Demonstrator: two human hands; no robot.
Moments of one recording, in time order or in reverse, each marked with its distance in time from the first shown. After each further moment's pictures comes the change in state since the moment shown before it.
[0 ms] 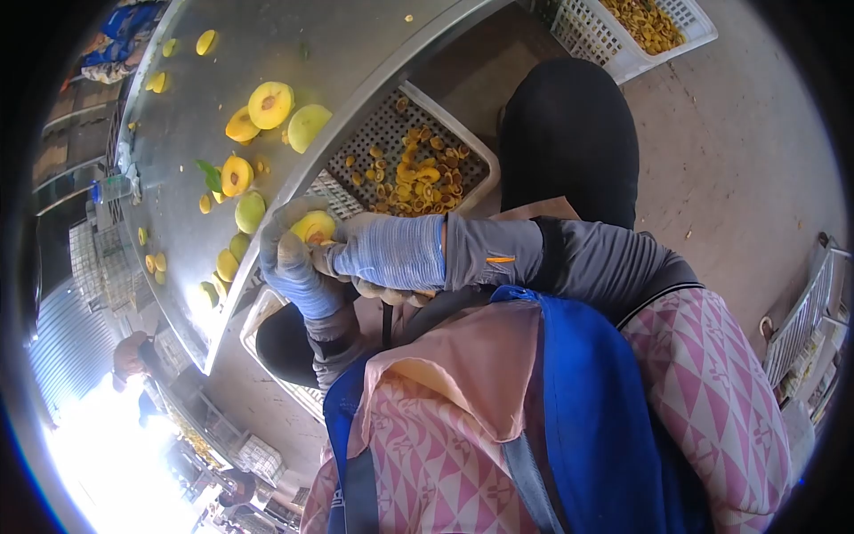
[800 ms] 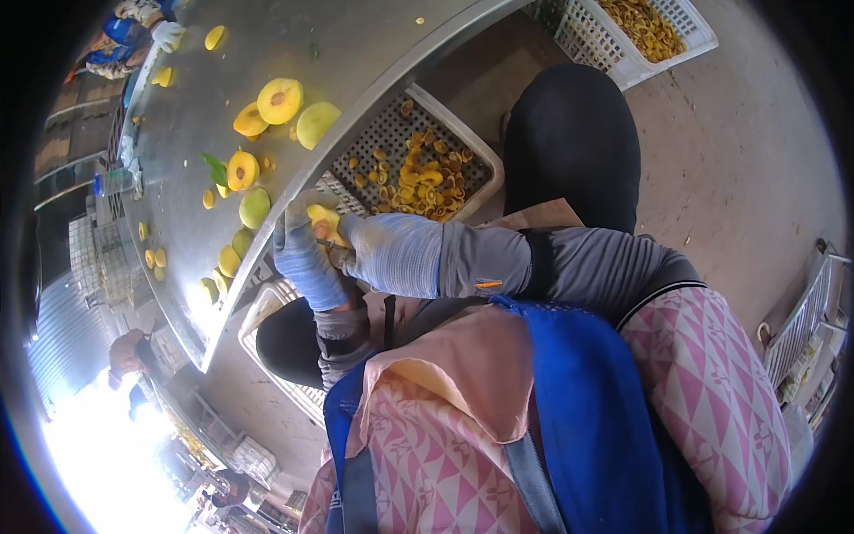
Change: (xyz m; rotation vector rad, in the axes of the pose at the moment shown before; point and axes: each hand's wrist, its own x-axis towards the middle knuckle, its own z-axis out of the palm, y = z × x) left_hand 0.003 0.012 0.015 -0.025 0.187 -0.326; right_hand 0.011 0.019 0.008 -1.100 0.523 -0.509
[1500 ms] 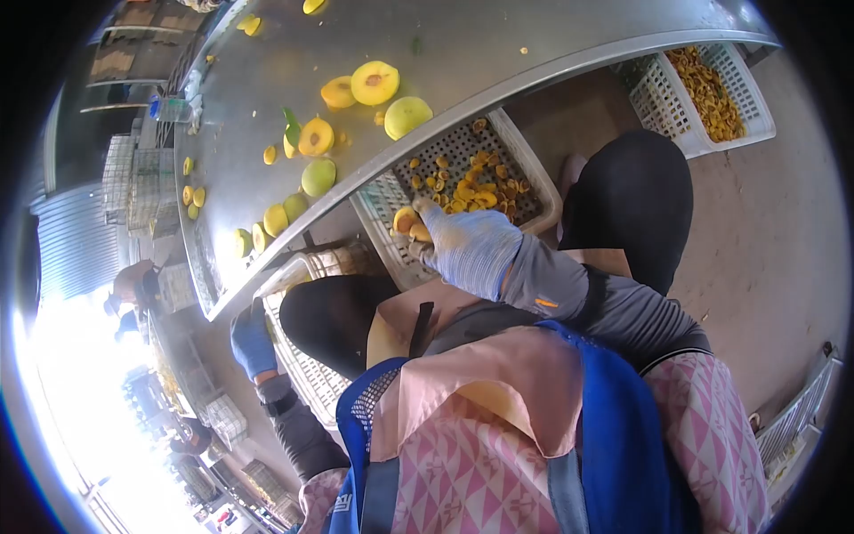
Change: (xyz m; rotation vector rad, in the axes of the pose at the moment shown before) left_hand -0.038 0.038 -0.255 1.493 0.386 -0.079; right_hand -0.003 0.000 -0.012 -0.519 0.014 -0.016
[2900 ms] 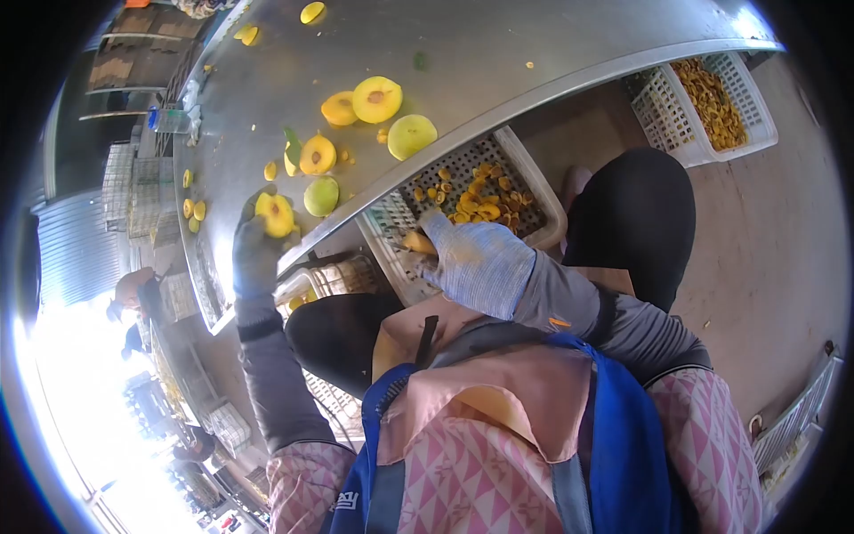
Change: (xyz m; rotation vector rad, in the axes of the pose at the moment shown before) left_hand 0.099 0.131 0.023 -1.146 -0.649 0.257; right_hand 0.012 -0.006 -0.022 0.175 0.013 0.033
